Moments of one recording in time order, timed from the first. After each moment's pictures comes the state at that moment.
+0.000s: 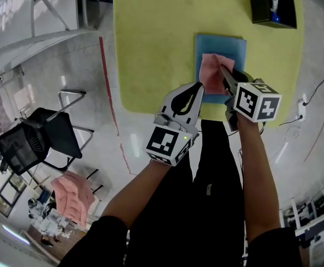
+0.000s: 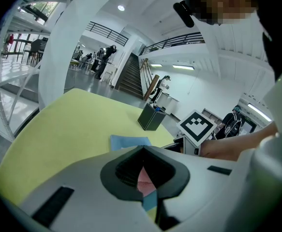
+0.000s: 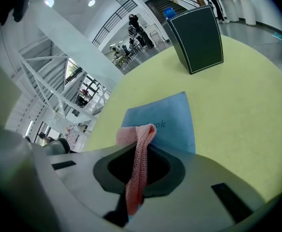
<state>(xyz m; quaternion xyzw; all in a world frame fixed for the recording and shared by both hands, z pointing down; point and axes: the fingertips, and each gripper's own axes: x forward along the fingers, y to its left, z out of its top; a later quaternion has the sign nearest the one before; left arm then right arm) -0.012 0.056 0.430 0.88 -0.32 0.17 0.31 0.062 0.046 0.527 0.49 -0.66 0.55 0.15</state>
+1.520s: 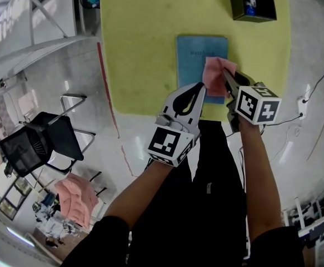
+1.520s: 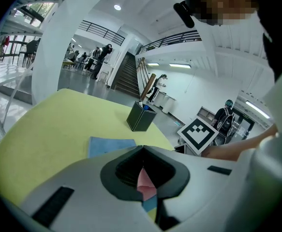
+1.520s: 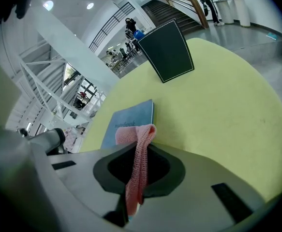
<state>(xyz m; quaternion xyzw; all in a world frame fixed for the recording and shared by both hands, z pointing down) 0.048 0.071 0.417 0.88 -0.31 0.18 0.30 0.124 0.074 0.524 0.51 -0.65 0.55 0.15</state>
